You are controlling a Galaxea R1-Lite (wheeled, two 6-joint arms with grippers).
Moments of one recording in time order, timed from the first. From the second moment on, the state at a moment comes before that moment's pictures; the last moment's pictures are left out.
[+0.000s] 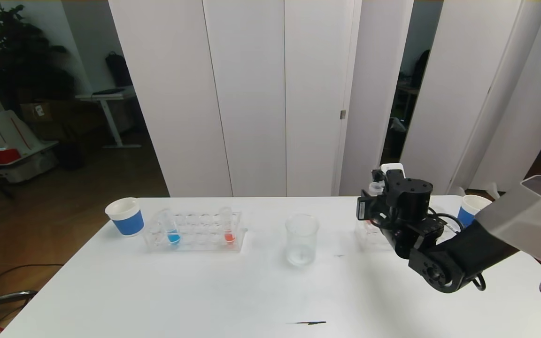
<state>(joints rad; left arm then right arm) -0.01 0.00 0.00 0.00 -0.01 0.02 0.41 2.23 -0.98 -1.10 -0.41 0.04</state>
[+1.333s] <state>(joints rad) -0.01 0.00 0.00 0.00 -0.01 0.02 0.30 2.20 -1.63 -0.60 0.29 -0.10</state>
